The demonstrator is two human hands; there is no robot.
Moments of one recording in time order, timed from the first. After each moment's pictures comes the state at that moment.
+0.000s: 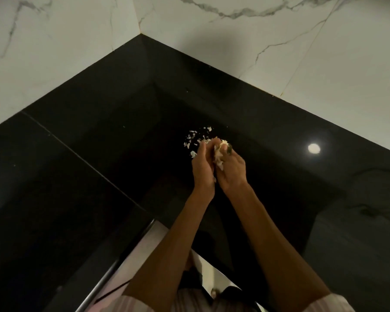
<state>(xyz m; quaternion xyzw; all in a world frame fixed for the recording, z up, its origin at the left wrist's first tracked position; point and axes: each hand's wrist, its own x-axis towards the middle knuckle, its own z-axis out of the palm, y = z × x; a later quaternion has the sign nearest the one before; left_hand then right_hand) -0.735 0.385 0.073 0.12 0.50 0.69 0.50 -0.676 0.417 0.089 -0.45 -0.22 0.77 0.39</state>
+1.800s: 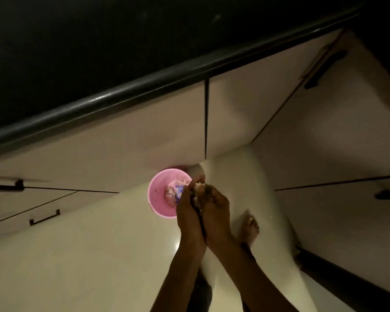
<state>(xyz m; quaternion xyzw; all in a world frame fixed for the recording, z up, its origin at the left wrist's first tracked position) -0.629 -0.128 -0.174 -0.32 0.41 0.80 0.29 -0.612 -0.084 -0.152 -0.45 -0.53 0.72 0.00</state>
